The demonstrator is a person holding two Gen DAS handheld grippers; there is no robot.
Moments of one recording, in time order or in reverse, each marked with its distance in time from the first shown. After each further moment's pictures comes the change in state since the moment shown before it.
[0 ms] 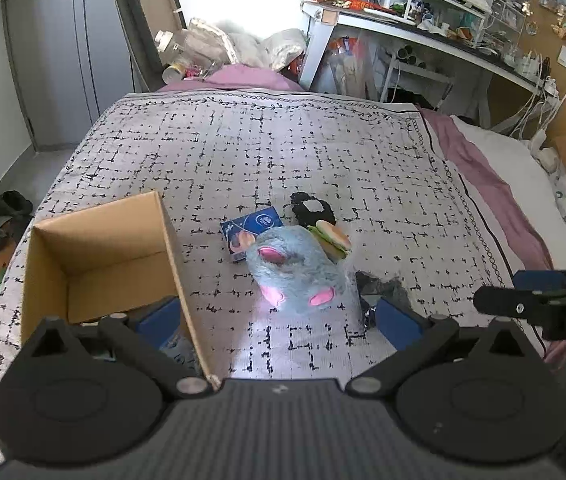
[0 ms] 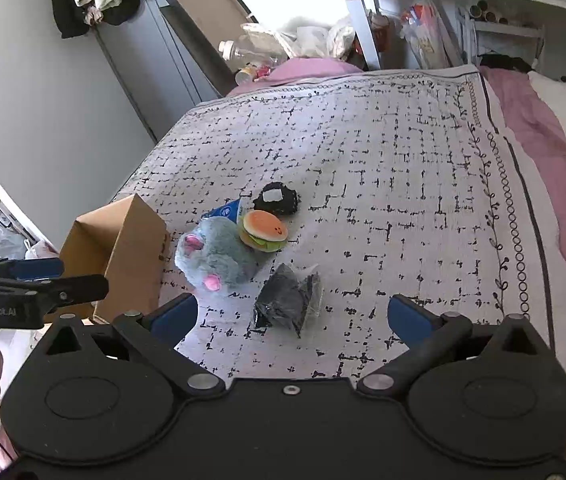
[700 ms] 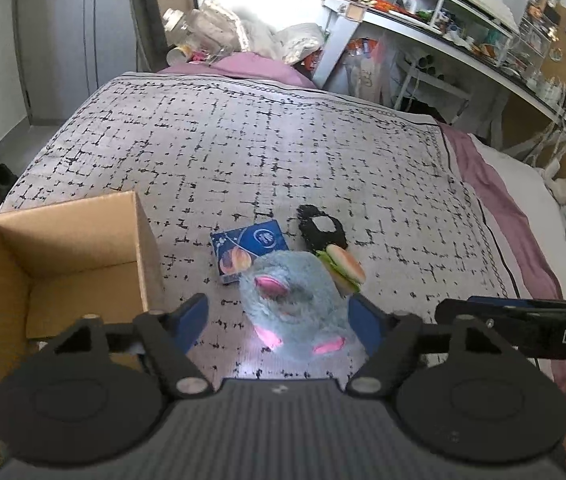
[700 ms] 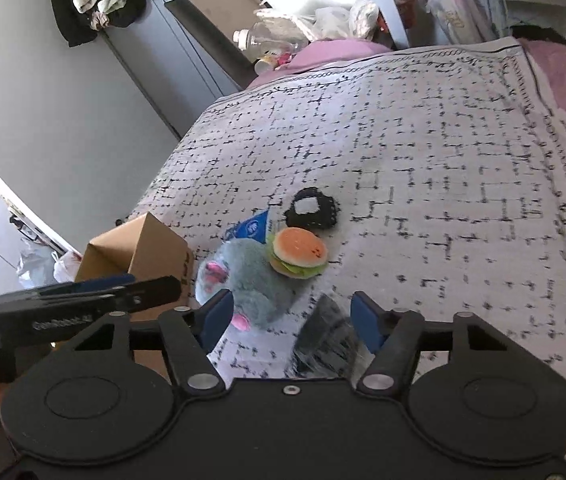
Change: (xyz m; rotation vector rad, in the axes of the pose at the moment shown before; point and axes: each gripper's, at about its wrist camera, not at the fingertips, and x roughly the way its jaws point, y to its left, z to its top) left arm 0.060 0.016 0.022 -0.104 0.007 -0.026; right arm 0.061 0.005 0.034 0.064 0.043 0.130
